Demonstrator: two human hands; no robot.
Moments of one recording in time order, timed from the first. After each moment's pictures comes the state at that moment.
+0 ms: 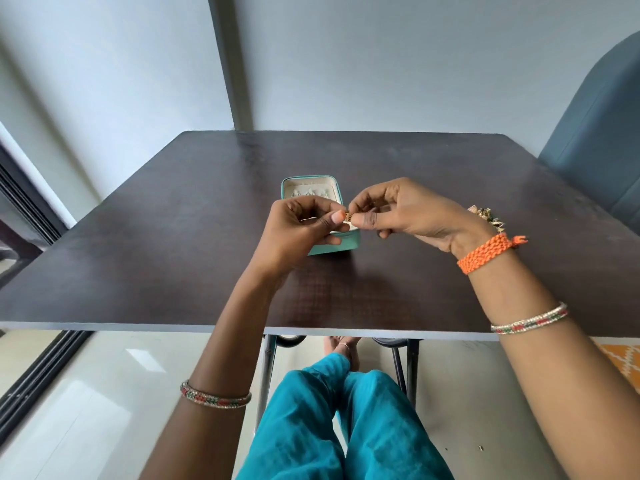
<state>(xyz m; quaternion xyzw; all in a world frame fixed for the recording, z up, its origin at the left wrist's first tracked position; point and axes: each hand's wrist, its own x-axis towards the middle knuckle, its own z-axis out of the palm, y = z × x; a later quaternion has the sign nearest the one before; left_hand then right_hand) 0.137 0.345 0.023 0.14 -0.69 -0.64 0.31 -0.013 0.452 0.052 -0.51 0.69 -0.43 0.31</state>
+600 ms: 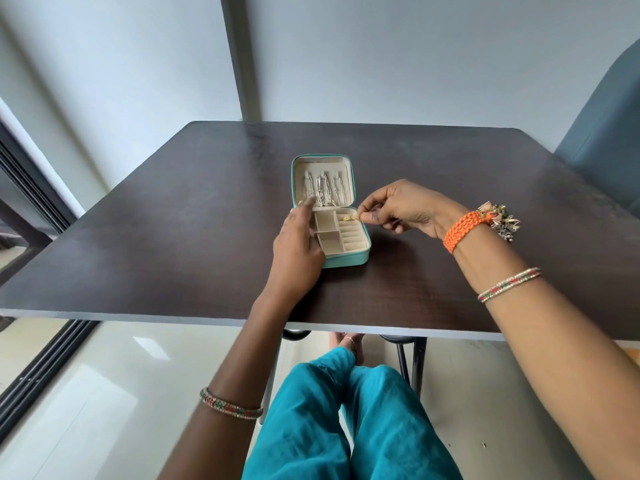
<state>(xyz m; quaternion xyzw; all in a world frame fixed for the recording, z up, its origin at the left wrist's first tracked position) 0.134 0.333 -0.027 0.30 -0.83 -0.37 0.30 -0.033 0.416 0.034 -0.39 0.76 -0.39 0.35</state>
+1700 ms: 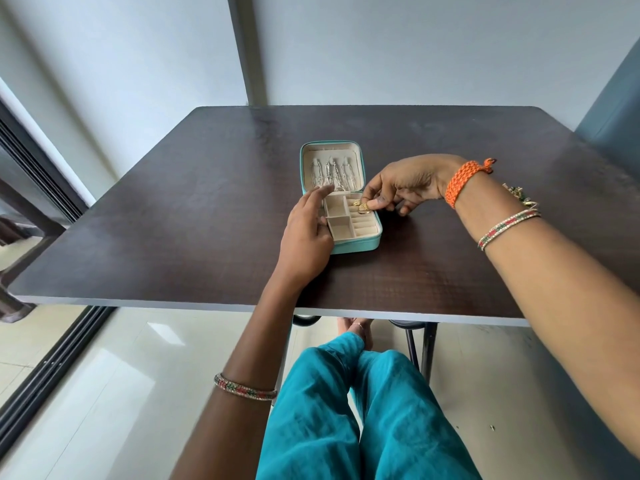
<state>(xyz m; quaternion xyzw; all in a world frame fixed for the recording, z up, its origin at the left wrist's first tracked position) 0.129 0.322 -0.040 0.25 -0.81 -0.42 0.32 -0.051 0.386 0.047 -0.41 0.77 -0.17 0.45</state>
